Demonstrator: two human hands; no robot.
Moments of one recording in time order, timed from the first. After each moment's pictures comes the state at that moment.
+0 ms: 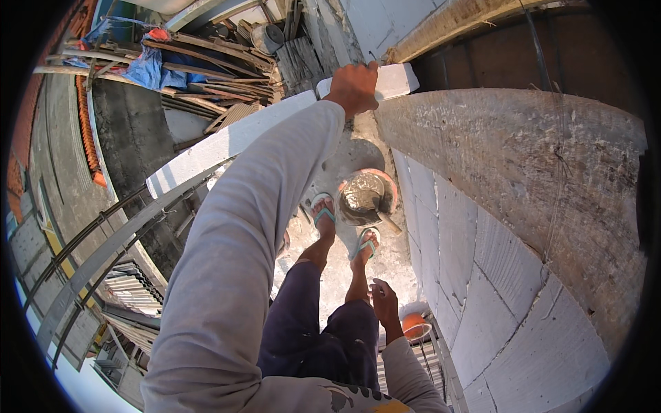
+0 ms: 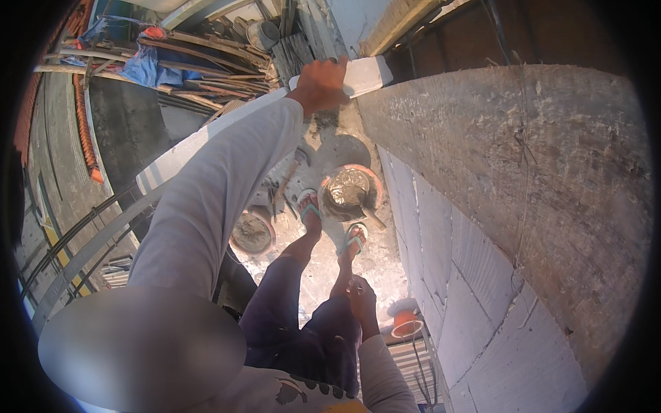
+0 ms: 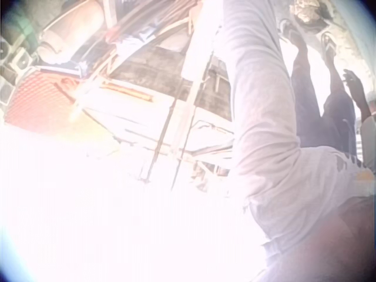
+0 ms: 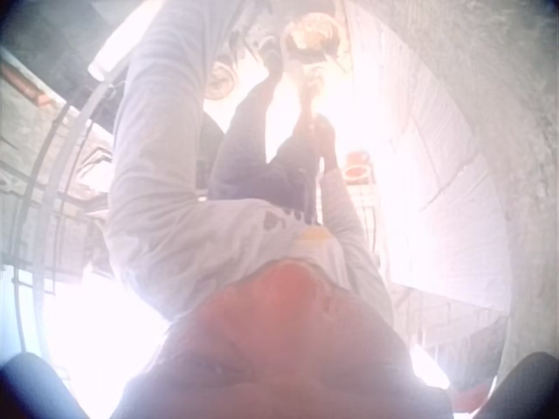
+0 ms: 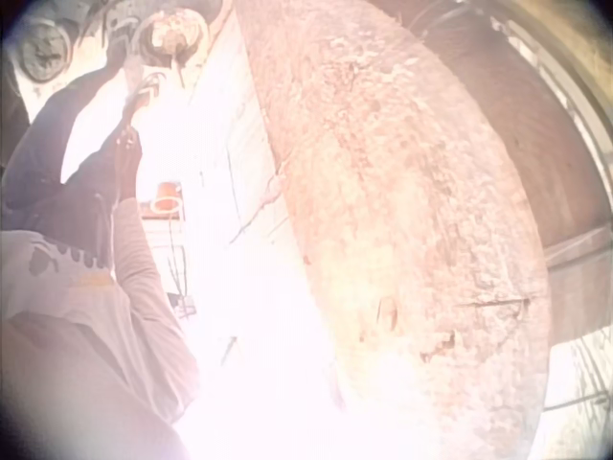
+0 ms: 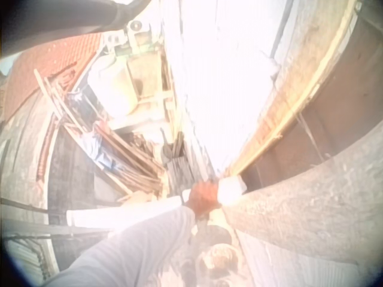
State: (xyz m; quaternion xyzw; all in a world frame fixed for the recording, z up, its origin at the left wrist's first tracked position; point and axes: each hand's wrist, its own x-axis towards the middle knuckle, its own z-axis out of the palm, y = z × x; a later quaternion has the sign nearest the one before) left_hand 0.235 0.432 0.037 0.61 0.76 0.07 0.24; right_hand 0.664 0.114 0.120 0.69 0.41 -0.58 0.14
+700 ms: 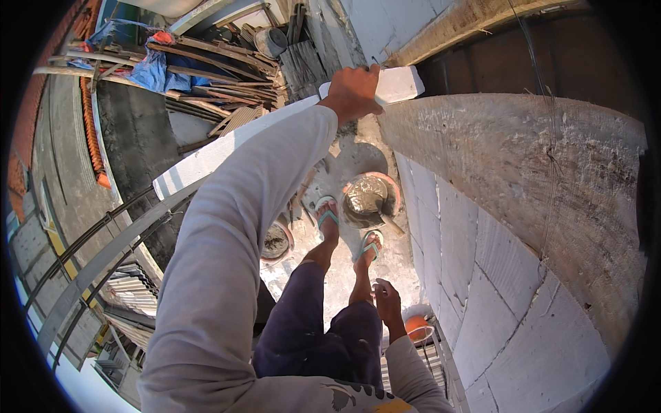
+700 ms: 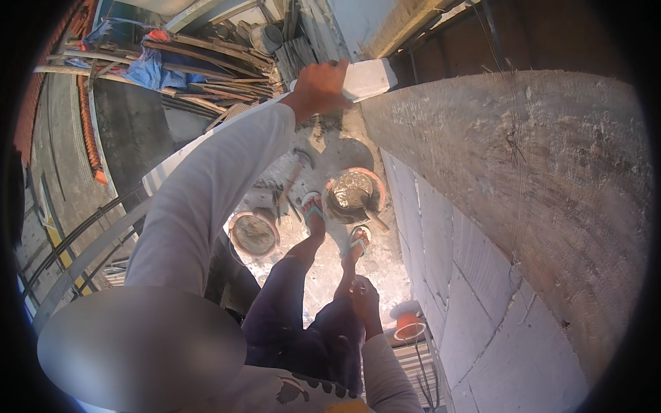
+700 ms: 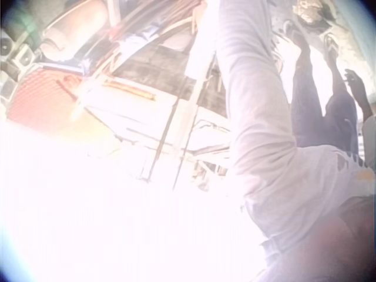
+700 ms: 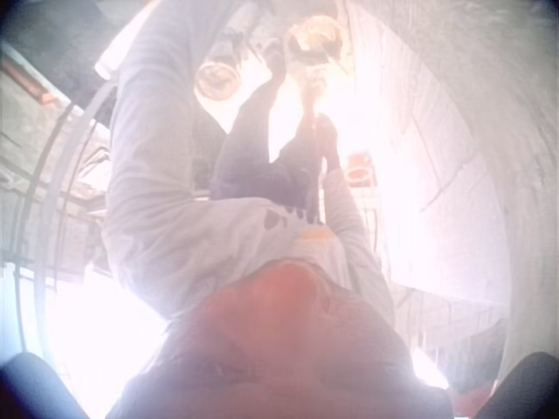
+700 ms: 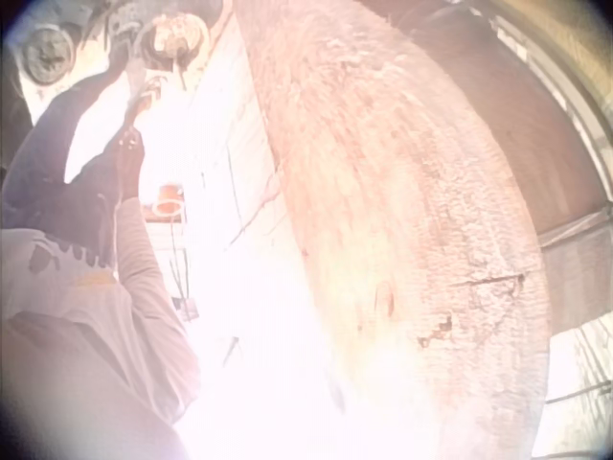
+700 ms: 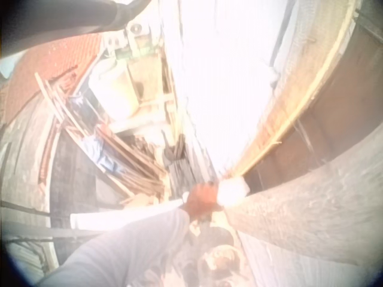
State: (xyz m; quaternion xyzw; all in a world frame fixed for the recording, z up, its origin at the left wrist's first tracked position) left_hand 0.224 0.427 0.069 0.62 0.74 0.05 0.26; right_hand 0.652 0.125 0.130 0.69 0.42 -0.58 0.14
